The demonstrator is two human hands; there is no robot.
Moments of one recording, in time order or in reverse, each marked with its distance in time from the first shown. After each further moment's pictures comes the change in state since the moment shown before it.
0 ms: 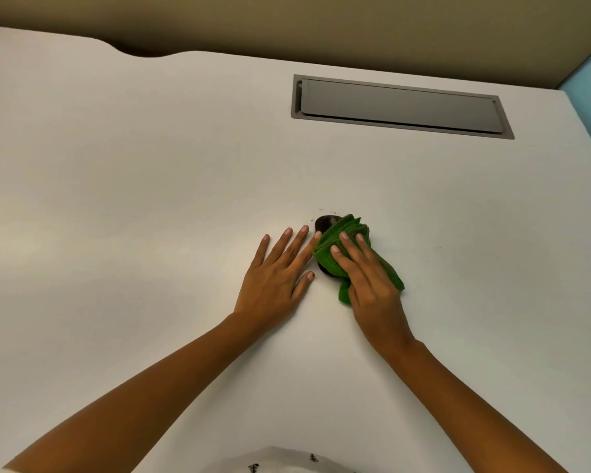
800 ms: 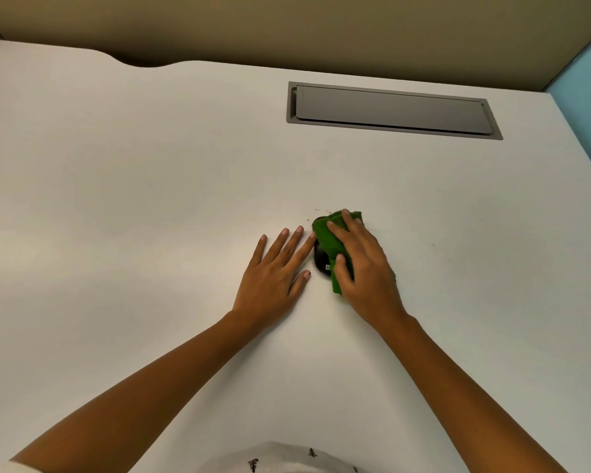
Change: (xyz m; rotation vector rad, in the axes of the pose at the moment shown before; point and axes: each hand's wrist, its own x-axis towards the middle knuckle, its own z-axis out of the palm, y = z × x) left_hand -0.001 -0.001 0.000 0.012 -0.004 0.000; right_hand 0.028 -0.004 -0.009 0.231 -0.011 0.199
